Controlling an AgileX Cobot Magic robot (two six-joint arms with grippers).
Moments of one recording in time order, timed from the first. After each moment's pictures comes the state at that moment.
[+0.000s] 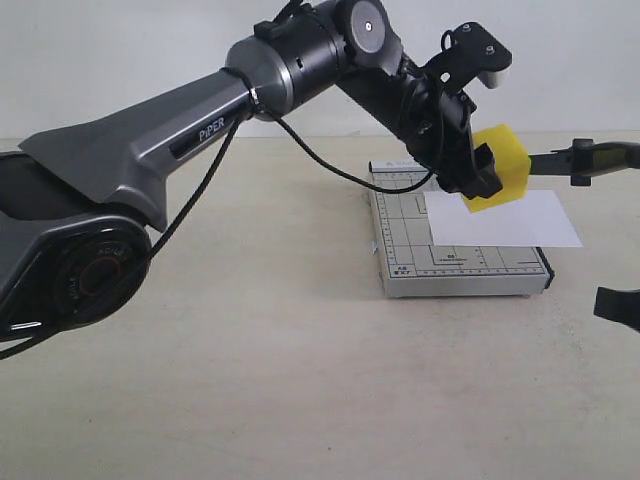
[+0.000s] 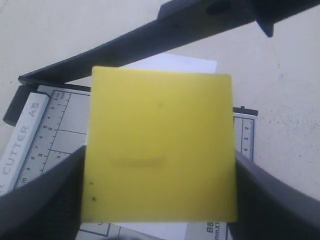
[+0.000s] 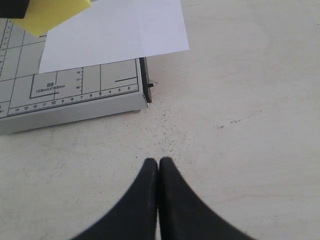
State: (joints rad) left arm -0.83 2.59 -2.55 -0.50 0.97 0.88; right arm 0.10 1.05 -0.27 0.41 -0.02 -0.17
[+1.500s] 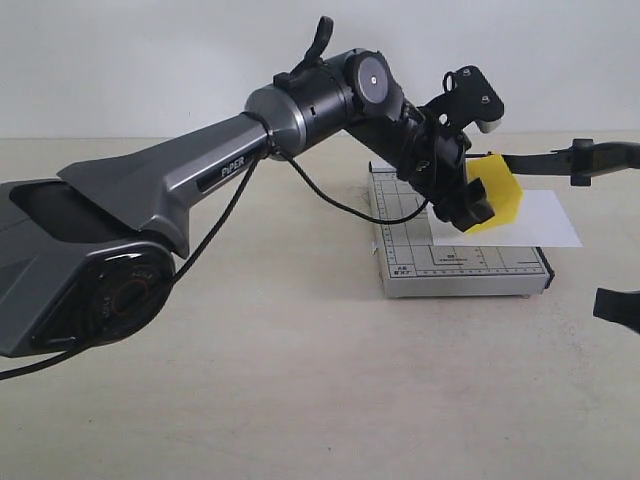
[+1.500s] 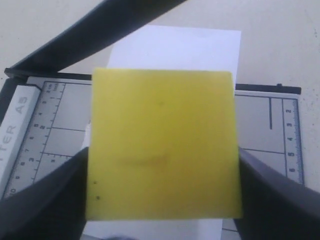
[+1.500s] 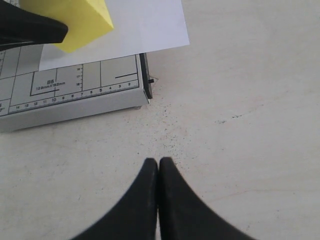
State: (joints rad) left arm -0.83 2.68 -2.55 -0.52 0.87 0.96; right arm 0.10 1.05 -0.27 0.41 -0.01 -0.15
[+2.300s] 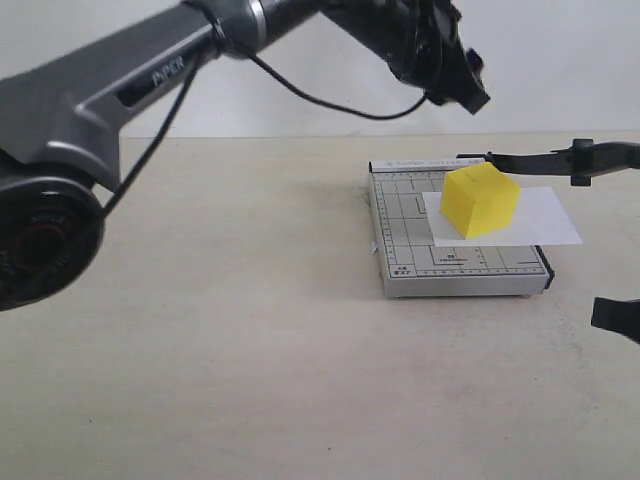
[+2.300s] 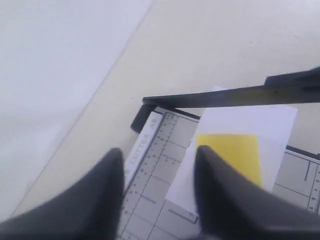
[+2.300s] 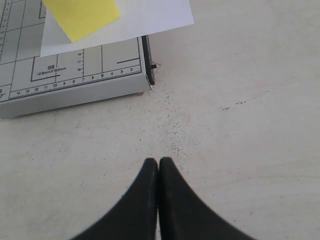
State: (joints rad) left arm -0.83 2.45 -2.55 -0.20 0.88 0.53; right arm 0.10 1.05 -0.27 0.41 0.03 -0.15
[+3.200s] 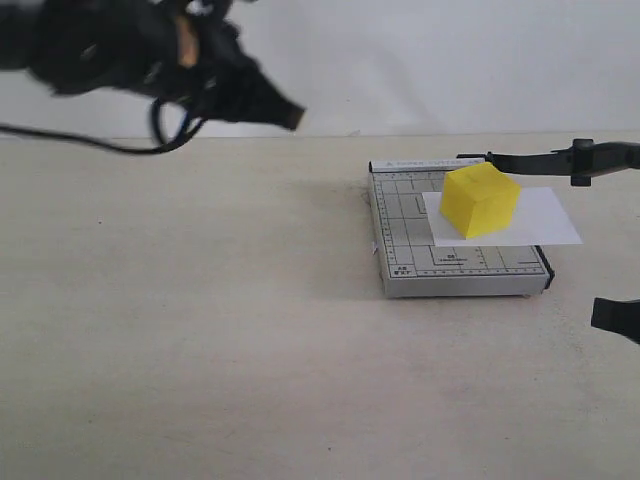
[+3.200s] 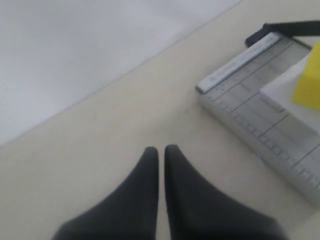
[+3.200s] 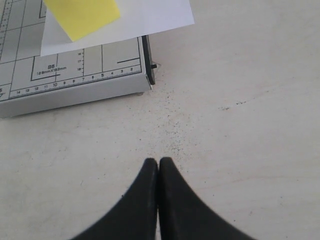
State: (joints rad) left arm -0.69 1.69 -1.24 0.45 0.27 -0.35; right arm 0.10 1.05 -0.27 0.41 0.03 -0.16
